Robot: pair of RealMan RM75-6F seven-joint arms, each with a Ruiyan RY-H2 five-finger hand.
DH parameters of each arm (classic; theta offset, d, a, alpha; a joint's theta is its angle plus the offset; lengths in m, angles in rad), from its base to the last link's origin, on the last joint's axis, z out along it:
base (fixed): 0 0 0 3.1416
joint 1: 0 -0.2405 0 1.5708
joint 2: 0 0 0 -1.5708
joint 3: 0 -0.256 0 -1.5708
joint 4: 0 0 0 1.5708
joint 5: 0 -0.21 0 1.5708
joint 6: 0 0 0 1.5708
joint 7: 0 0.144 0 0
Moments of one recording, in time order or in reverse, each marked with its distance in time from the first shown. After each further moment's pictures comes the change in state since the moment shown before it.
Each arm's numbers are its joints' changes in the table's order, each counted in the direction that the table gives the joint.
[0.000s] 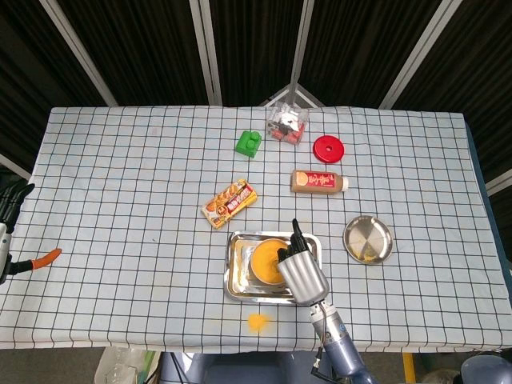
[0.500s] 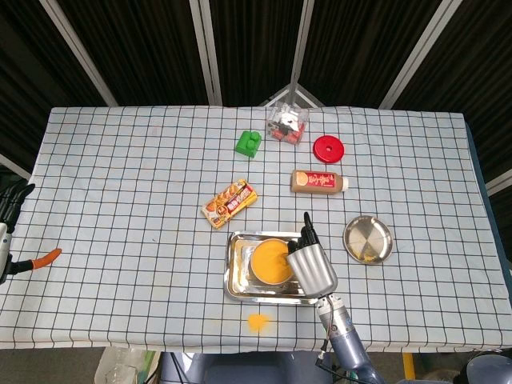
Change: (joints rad) left arm 0.001 -0.001 -0.001 0.002 0.001 -0.002 0.008; right arm -0.003 0.027 -0.021 0.002 -0.020 0.013 0.008
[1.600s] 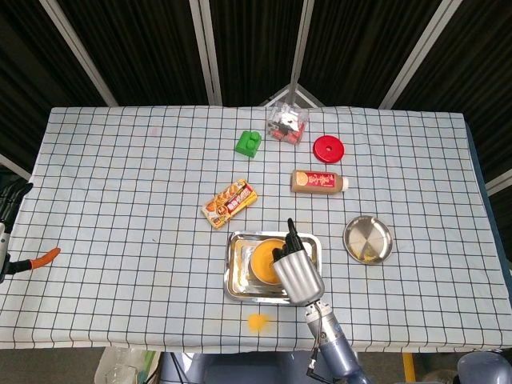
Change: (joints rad) left arm -0.002 0.008 0.002 0.001 0.002 0.002 -0.013; right arm -0.020 -0.037 0.016 0.041 -0.010 -0.007 -0.037
